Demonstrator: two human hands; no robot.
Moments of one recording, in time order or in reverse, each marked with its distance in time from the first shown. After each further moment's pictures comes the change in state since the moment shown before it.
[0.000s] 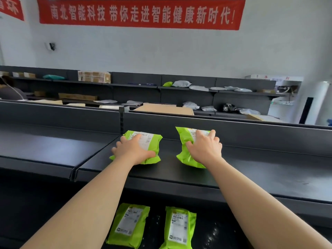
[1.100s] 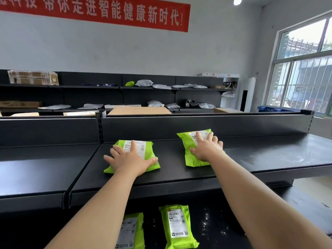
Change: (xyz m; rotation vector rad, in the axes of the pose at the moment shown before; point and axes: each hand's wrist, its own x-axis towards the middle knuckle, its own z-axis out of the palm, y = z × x) left_hand 0.017 -0.013 0.013 0.170 -0.059 0.203; right_hand 0.005 0.010 0.014 -0.398 -0.201 0.282
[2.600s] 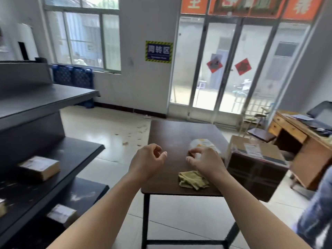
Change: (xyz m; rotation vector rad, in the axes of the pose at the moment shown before) left_hand -0.562 0.463 0.089 -0.845 -0.670 1.364; right_hand -0.509 0.551 -0.037 0.293 0.333 0.974
